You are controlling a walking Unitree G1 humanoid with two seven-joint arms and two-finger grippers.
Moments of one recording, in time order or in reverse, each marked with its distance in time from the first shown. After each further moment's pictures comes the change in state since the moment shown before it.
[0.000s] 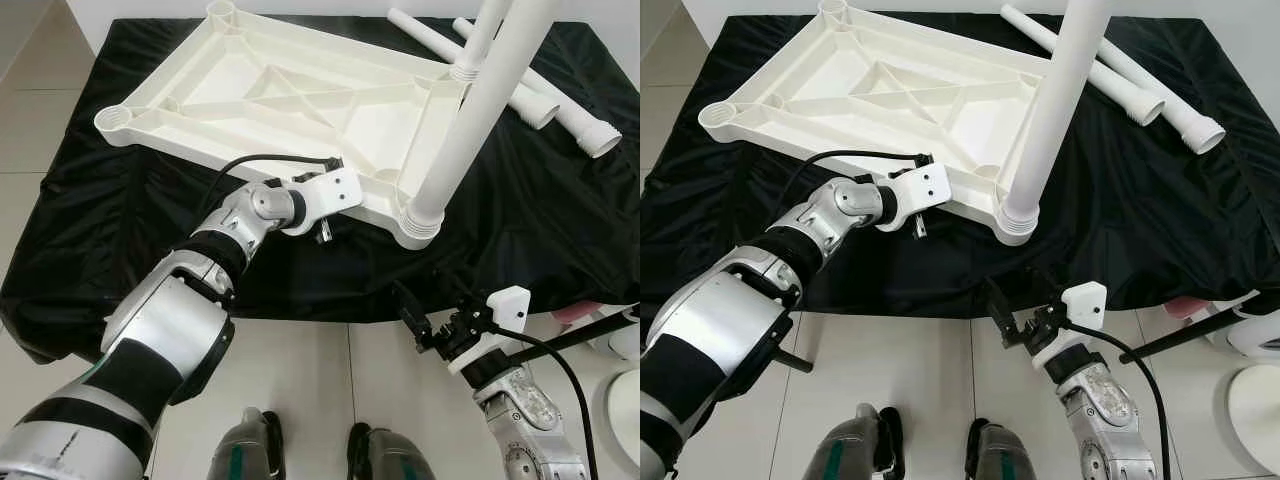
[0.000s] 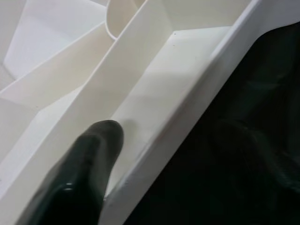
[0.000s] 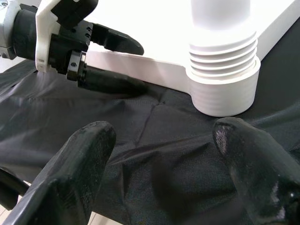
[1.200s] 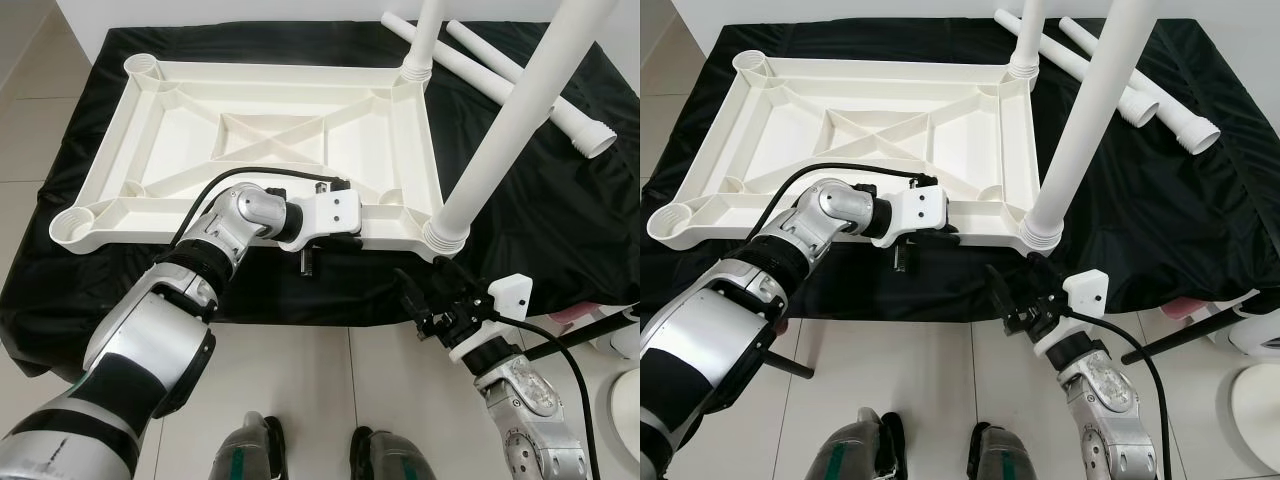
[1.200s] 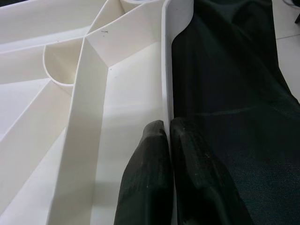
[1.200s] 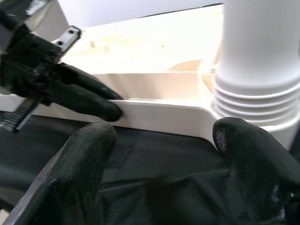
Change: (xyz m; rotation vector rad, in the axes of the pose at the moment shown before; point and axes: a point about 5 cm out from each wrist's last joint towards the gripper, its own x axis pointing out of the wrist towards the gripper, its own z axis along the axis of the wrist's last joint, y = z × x) left arm -0.015 -0.021 -0.005 0.038 -0.137 -0.317; right arm 0.011 -0.008 0.007 -0.038 -0.025 -0.009
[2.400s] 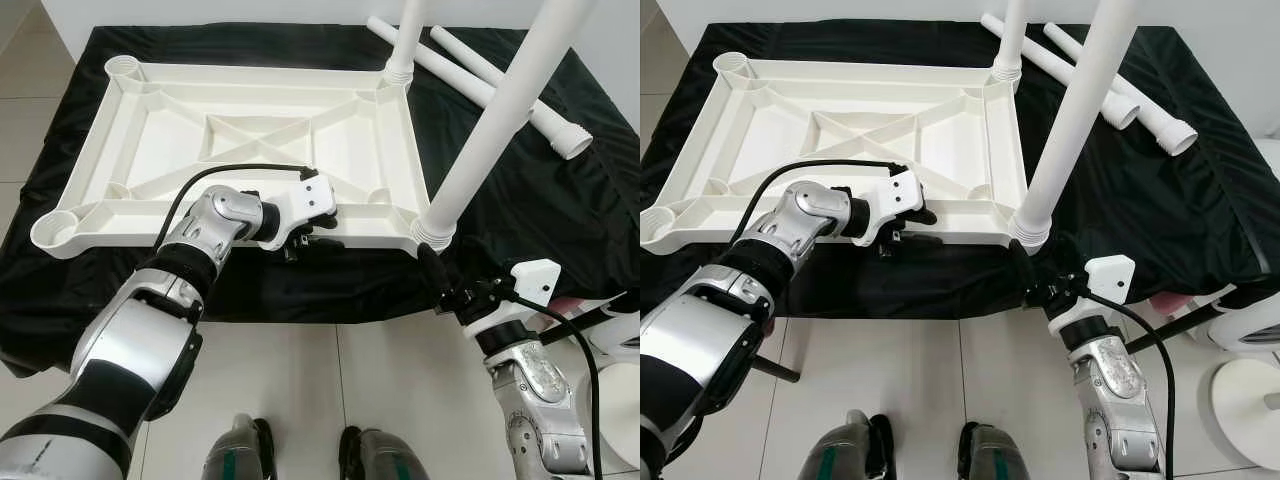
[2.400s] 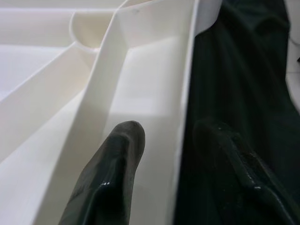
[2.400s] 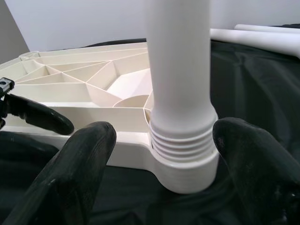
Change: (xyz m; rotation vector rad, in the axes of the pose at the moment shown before) left arm -0.013 0.008 -0.005 -0.174 -0.048 0.100; right arm 0.007 -0.016 0.014 -0.047 -0.091 -0.141
